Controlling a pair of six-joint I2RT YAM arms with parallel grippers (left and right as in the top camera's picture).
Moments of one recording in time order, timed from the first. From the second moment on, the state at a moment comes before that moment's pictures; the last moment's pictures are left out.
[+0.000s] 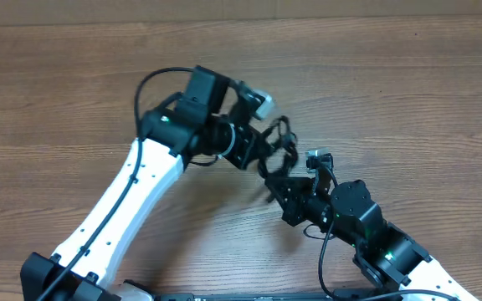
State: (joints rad) left arm -0.47 1.54 1.38 -0.87 0.63 0.03; right arm 0.72 0.85 0.48 -0.01 -0.17 0.72
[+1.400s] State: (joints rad) left arm -0.52 1.54 1.38 -0.75 0.78 -0.32; right arm 0.72 1.04 0.48 0.22 0.16 1.04
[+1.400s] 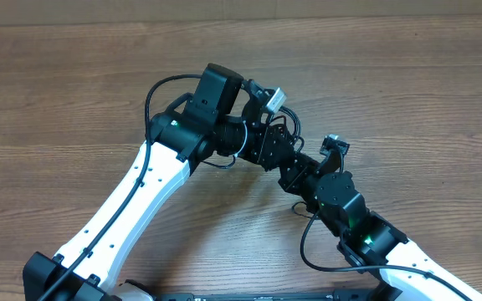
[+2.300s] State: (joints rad) left arm -0.48 1.53 1.38 -0.94 1.24 0.02; right arm 0.72 1.04 0.48 0.30 -0.01 0.70
